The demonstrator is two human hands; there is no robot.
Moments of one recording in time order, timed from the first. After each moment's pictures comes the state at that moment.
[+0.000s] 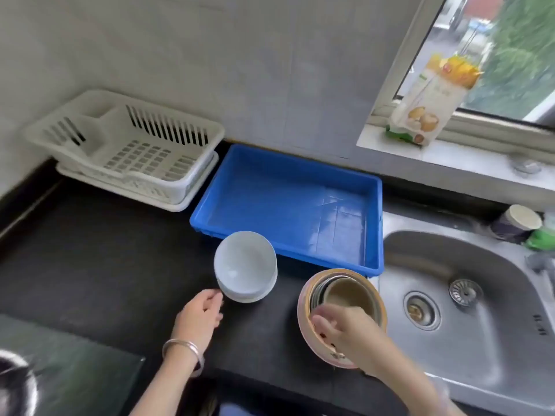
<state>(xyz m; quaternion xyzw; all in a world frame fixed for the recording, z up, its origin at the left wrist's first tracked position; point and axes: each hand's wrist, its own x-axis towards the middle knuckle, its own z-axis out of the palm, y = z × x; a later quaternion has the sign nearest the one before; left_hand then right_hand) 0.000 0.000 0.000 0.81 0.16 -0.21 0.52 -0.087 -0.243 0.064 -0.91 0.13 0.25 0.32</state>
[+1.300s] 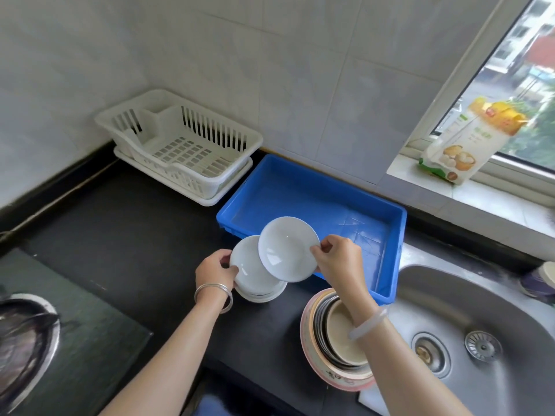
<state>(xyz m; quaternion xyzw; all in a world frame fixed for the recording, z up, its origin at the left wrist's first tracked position) 0.042 -0.031 0.024 0.82 0.24 -0.09 0.52 0.026 -0.233 0.083 -0.90 0.21 -0.01 0.38</state>
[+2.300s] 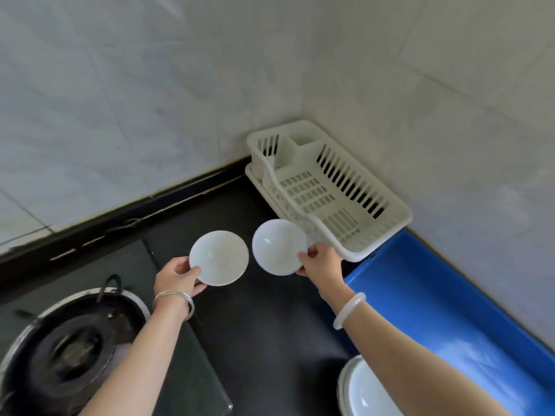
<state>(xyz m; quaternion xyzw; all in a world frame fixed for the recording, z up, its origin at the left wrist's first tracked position) 0.120 0.246 -0.005 0.55 0.50 0.11 0.66 0.231 0.024 0.022 -0.84 0.10 0.17 0.50</state>
